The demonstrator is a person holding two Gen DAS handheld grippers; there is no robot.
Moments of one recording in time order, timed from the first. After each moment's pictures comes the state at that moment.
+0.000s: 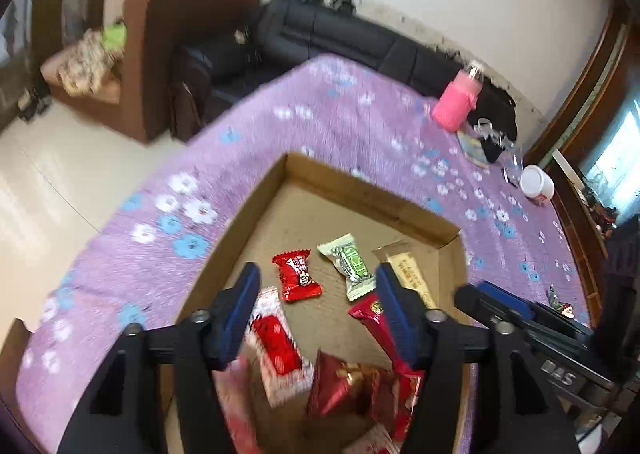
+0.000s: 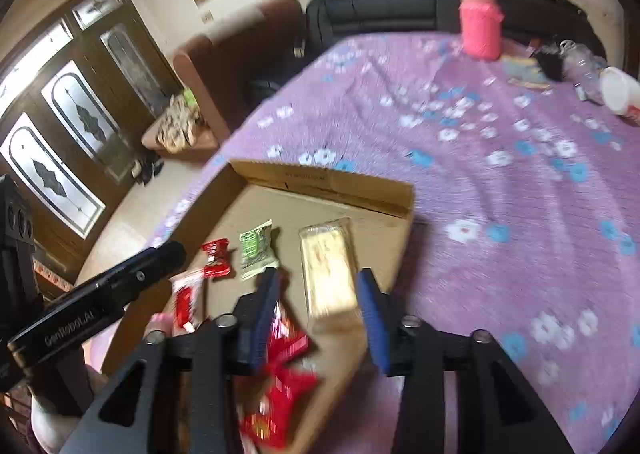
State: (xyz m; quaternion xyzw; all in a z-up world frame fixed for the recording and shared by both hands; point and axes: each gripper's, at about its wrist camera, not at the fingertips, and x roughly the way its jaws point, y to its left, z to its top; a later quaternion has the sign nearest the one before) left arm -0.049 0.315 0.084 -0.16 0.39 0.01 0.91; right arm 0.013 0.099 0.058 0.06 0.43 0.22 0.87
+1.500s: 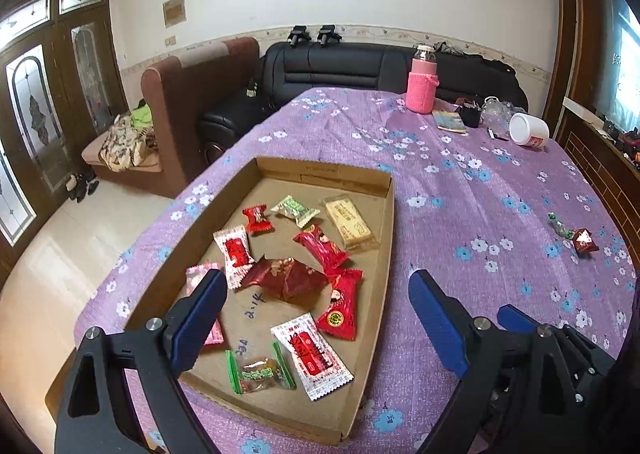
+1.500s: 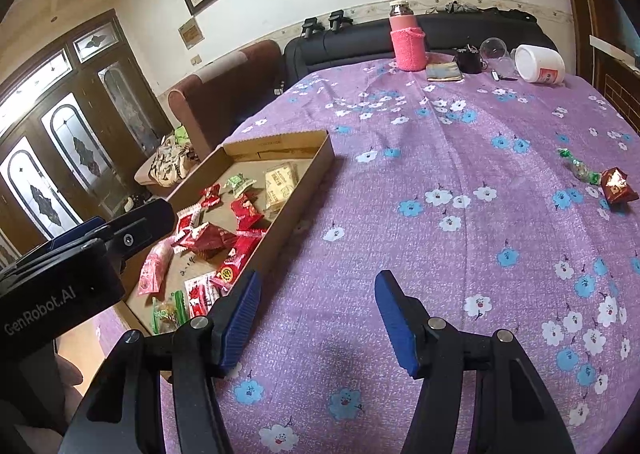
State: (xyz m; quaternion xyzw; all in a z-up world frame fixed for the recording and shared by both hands) left arm -0.152 0.189 0.114 -0.02 0.36 0.07 0.93; right arm -0.122 0.016 0.042 0.09 0.37 0.18 0.91
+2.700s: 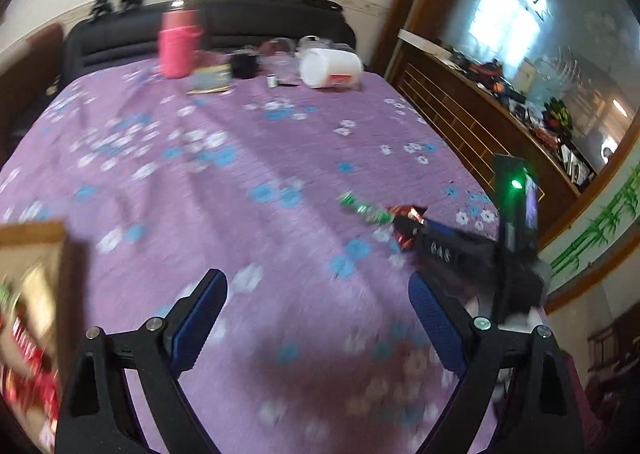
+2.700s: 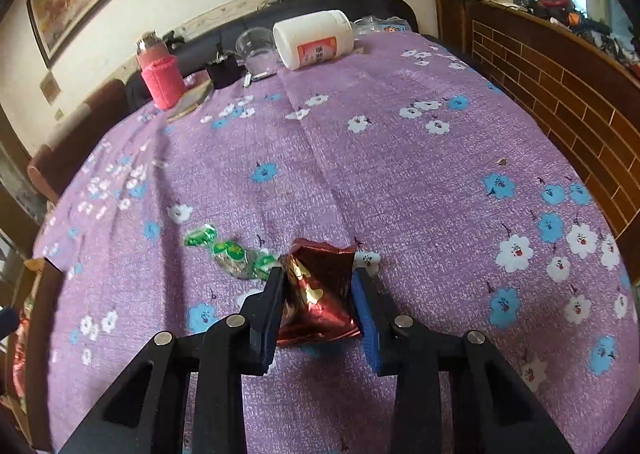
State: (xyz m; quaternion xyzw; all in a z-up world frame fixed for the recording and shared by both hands) left arm -0.024 -0.030 0.095 -0.01 0.43 -0.26 0.86; right arm 0.000 -0.267 0.008 0.15 0.41 -0.04 0.90
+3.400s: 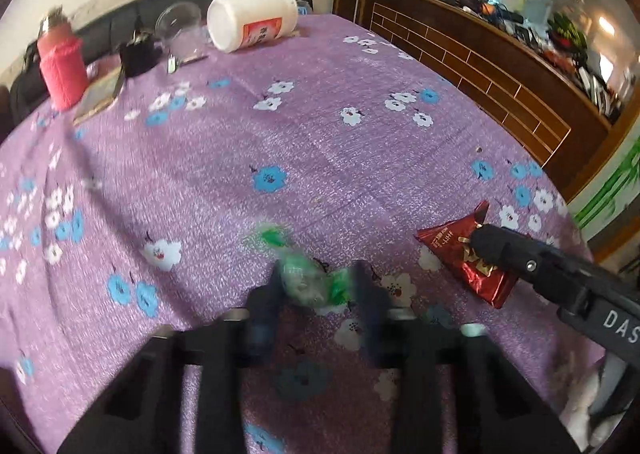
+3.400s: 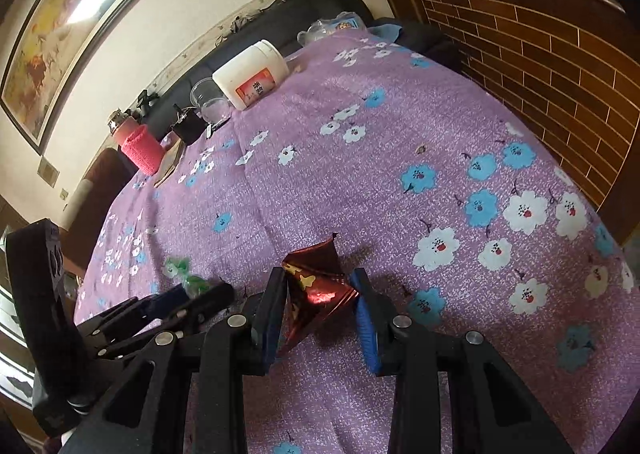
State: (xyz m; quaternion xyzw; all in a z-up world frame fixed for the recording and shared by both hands) left arm 0.059 -0.168 0.025 0.12 0.45 -0.29 0.84; right arm -0.023 -0.331 0.013 0.28 0.38 -0.06 0.88
